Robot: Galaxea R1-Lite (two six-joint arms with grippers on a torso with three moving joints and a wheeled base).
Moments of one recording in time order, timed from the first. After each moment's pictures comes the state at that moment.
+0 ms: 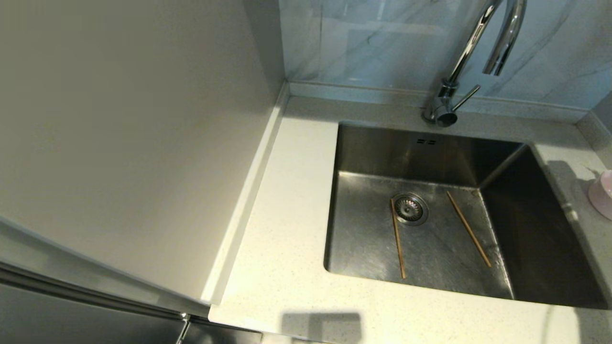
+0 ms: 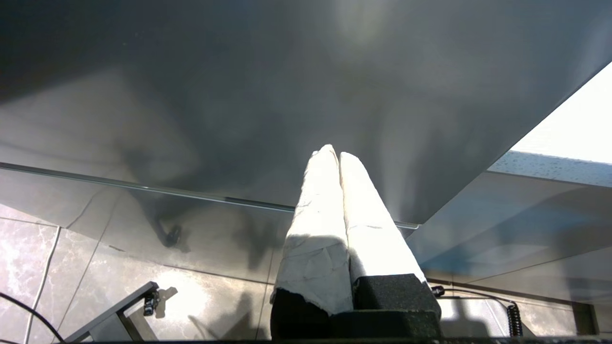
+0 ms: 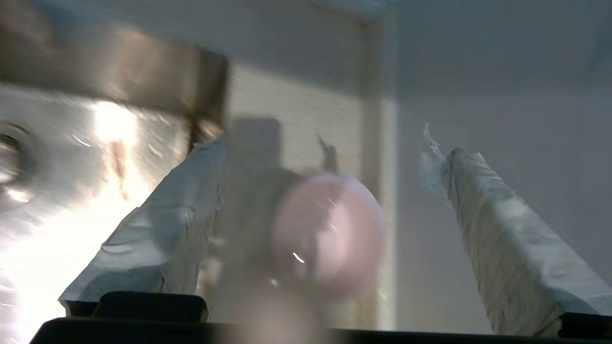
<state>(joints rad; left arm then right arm) 0.00 0.00 0.00 0.00 0.02 -0.03 -0.54 1.56 -1.38 0.05 0.09 -0.40</state>
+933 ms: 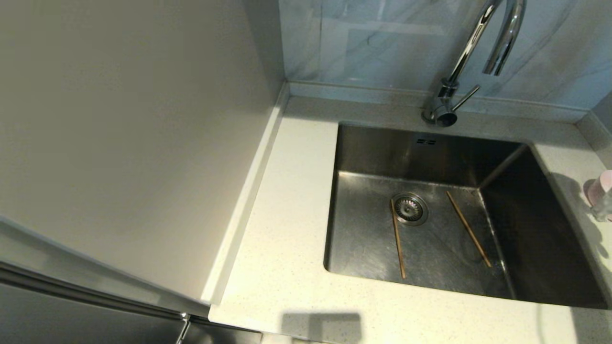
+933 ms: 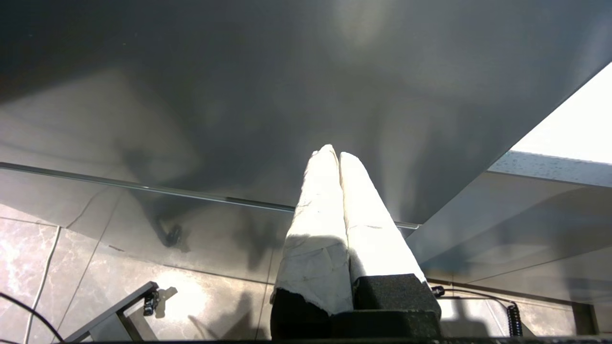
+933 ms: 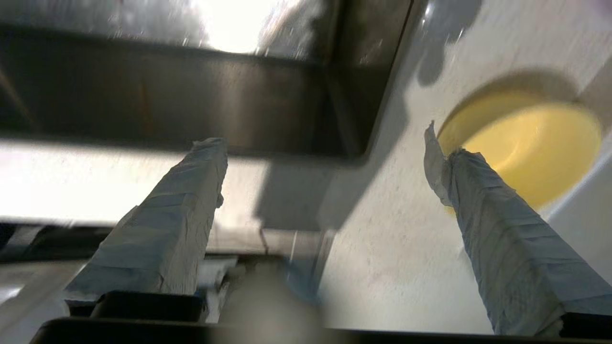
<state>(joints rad) 0.00 0.00 0.00 0.00 0.02 -0.03 -0.38 1.77 -1.99 1.35 0.07 -0.27</state>
